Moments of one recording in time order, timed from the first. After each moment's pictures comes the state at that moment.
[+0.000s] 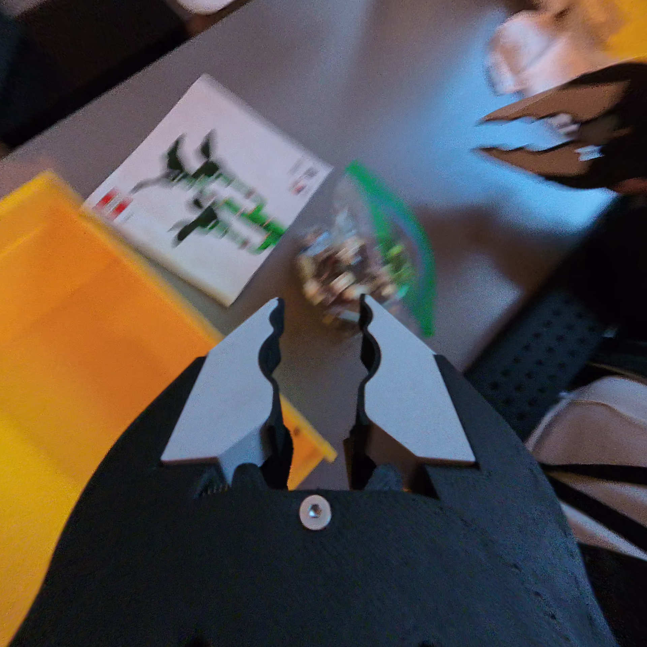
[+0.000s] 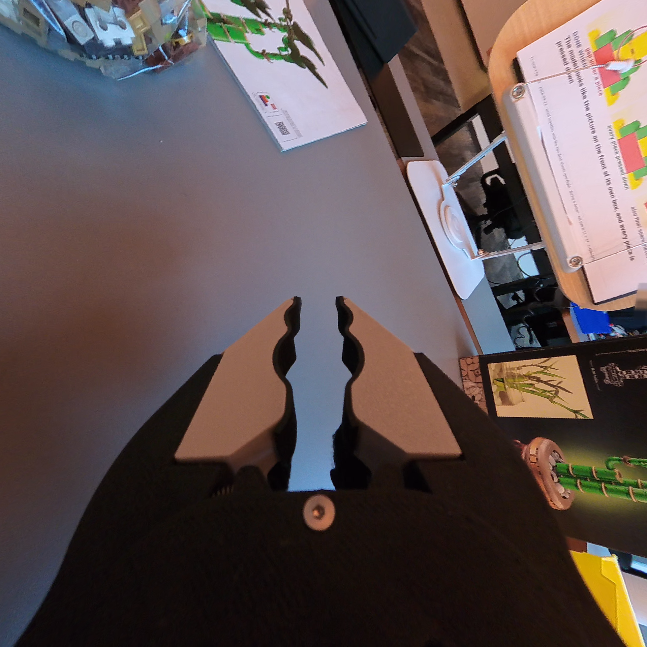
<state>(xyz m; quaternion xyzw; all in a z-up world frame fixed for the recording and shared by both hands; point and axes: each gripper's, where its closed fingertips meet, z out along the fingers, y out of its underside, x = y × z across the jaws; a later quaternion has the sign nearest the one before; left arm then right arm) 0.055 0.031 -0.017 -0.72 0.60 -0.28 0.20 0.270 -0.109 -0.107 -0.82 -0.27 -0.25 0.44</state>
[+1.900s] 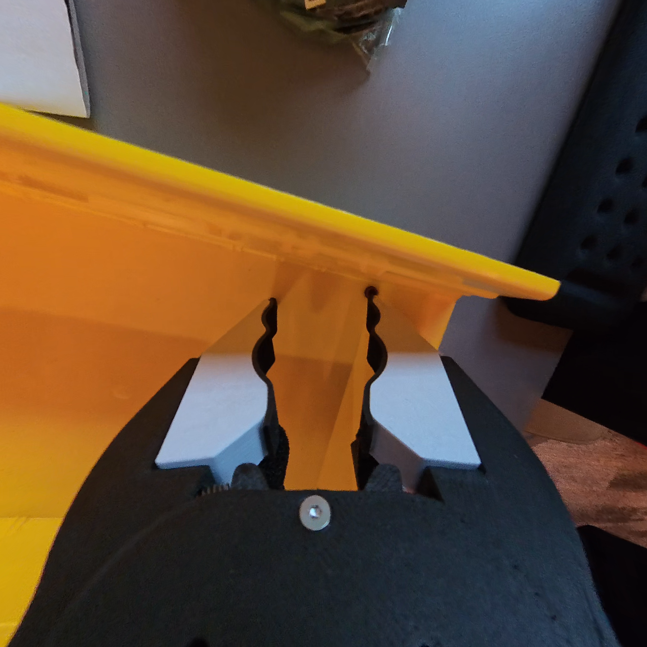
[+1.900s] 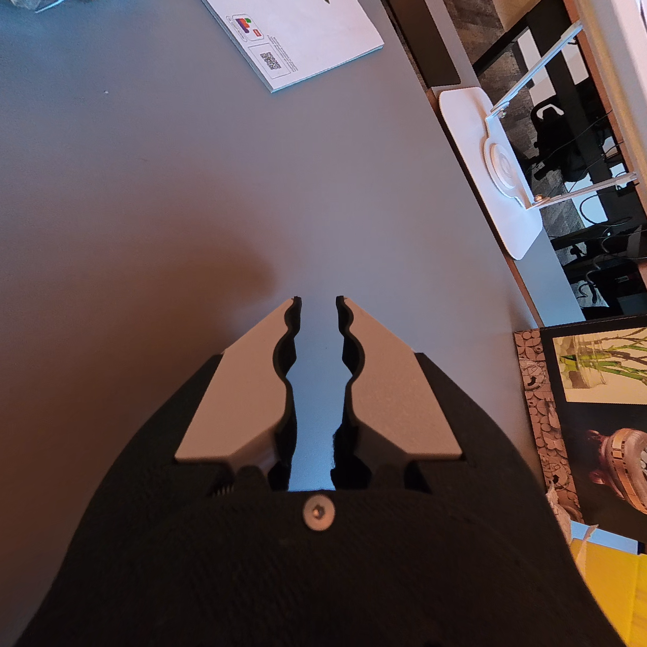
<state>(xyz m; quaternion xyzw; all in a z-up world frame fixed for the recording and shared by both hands) -0.060 0.051 -0.159 -0.56 0.81 -0.18 0.00 0.290 -0.099 -0.144 -0.86 -0.22 -0.21 0.40</state>
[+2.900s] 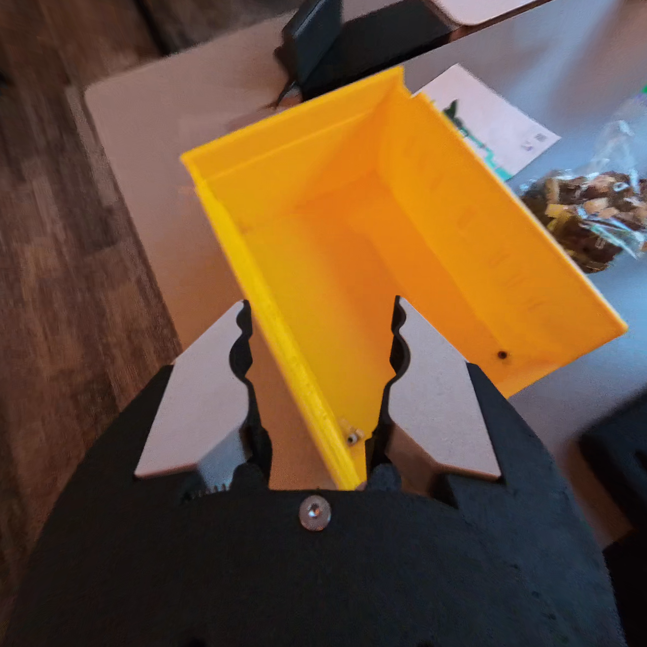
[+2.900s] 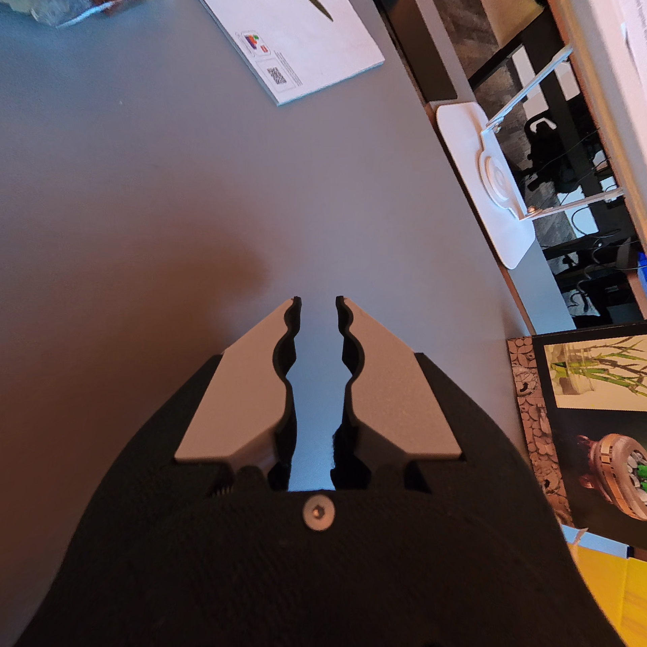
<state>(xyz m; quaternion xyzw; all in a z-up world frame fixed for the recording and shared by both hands) -0.128 0.189 -0.031 -0.76 0.50 -0.22 0.36 0.284 -0.099 -0.138 -0.86 -0.23 -0.21 0.41</state>
